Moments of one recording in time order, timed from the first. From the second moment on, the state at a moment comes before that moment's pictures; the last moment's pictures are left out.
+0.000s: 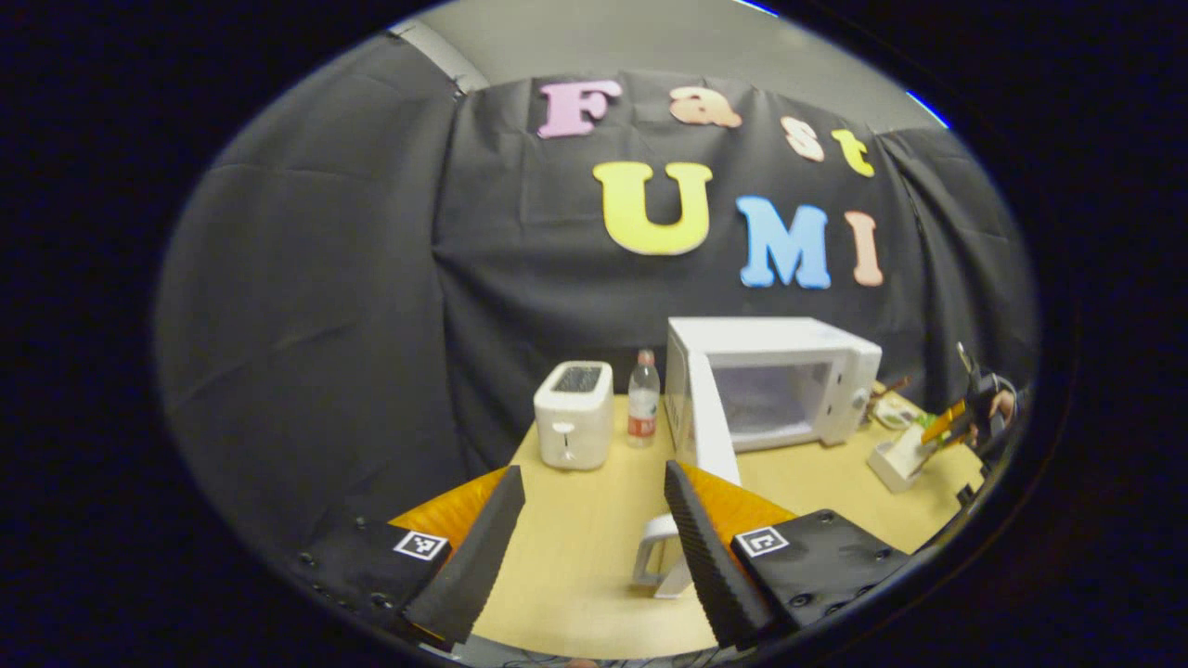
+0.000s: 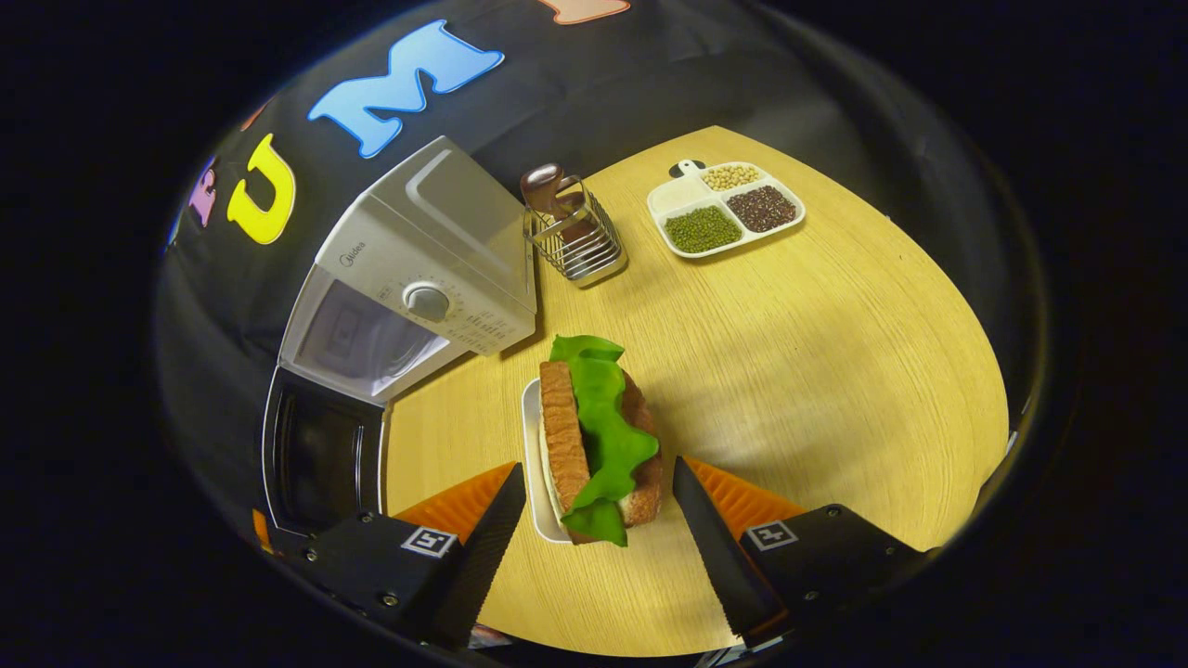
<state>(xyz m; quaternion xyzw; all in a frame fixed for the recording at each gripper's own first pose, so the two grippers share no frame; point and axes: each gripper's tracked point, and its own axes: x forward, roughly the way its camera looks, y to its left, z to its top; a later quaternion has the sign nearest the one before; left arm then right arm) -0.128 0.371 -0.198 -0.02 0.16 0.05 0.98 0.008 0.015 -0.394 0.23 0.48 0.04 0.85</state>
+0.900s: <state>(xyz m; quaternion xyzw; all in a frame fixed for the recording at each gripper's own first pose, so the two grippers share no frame) -0.087 0.239 -0.066 -0.05 0.04 -0.04 1.00 0.008 0.079 -0.295 0.27 0.39 0.13 0.87</state>
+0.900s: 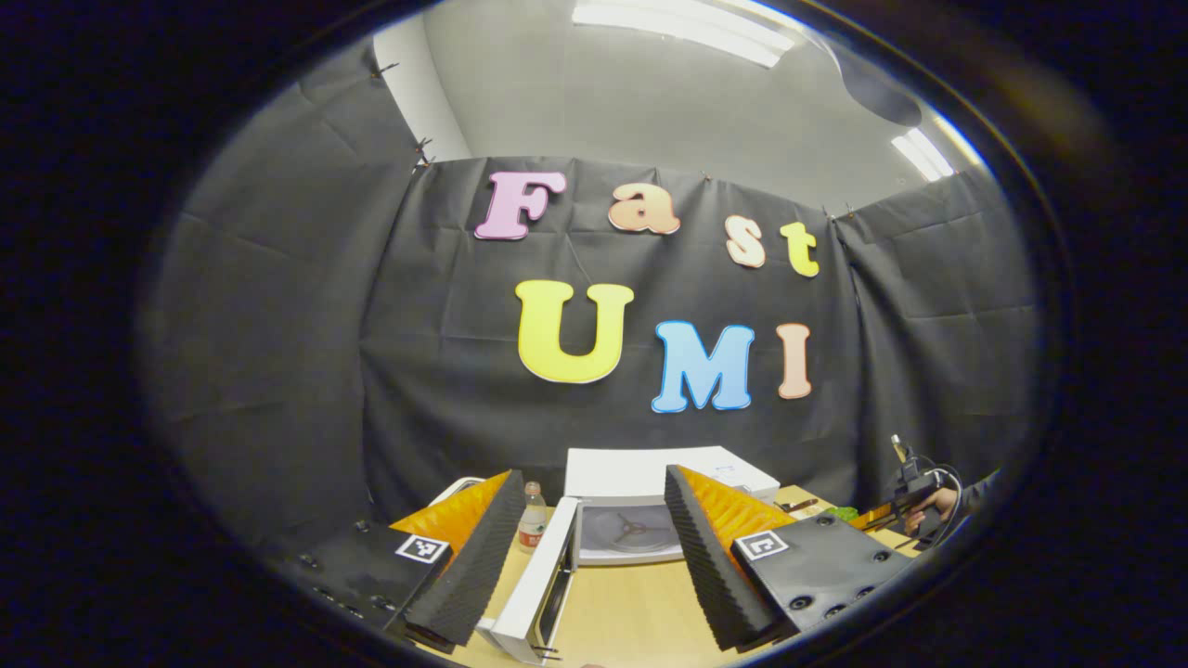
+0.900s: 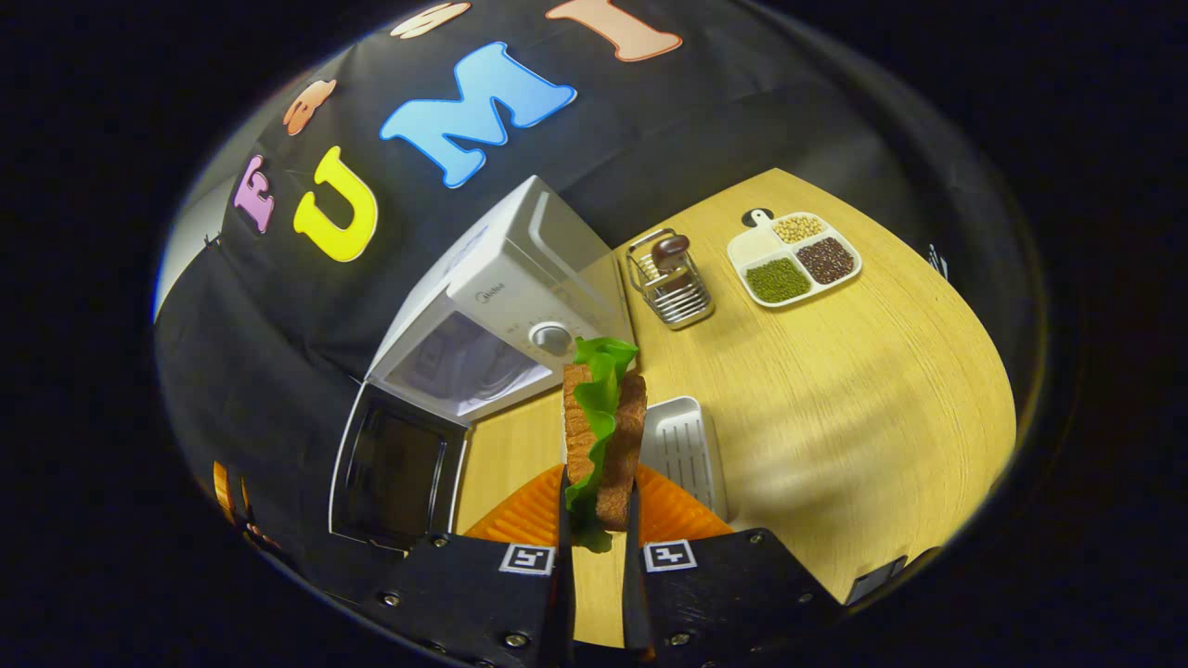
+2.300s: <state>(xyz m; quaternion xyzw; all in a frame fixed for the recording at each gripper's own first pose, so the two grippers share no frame) -0.057 0.297 0.003 -0.04 0.03 -0.03 1.00 0.120 0.316 -0.304 0.59 0.24 0.07 0.77</state>
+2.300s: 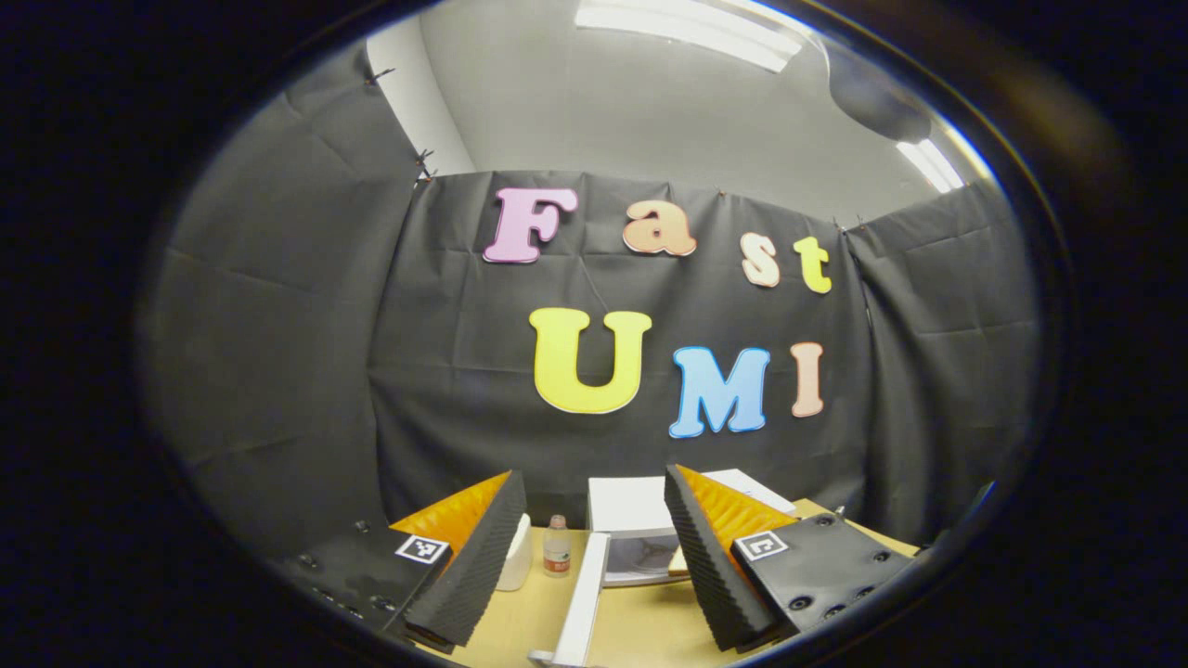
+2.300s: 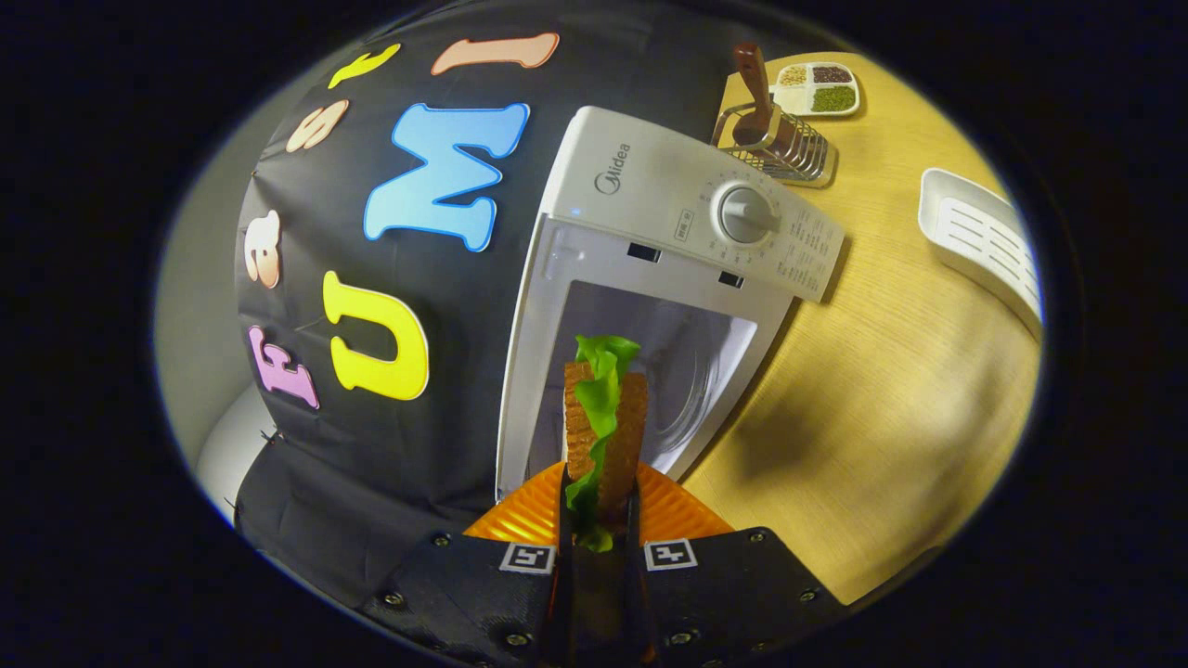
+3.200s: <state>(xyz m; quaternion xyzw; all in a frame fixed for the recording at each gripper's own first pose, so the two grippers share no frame) -0.047 0.333 -0.002 -0.02 0.07 -0.01 1.00 0.260 0.354 -0.366 0.67 0.14 -0.06 0.73</state>
